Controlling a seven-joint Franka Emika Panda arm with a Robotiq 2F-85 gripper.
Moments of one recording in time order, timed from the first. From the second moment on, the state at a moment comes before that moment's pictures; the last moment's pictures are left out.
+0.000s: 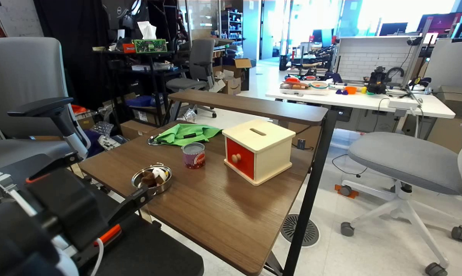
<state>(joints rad) 0.11 -0.16 0.17 -2.12 -0.07 1.87 -0.11</state>
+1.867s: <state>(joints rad) 0.12 0.34 0.17 -1.99 -0.09 1.90 -0.22</state>
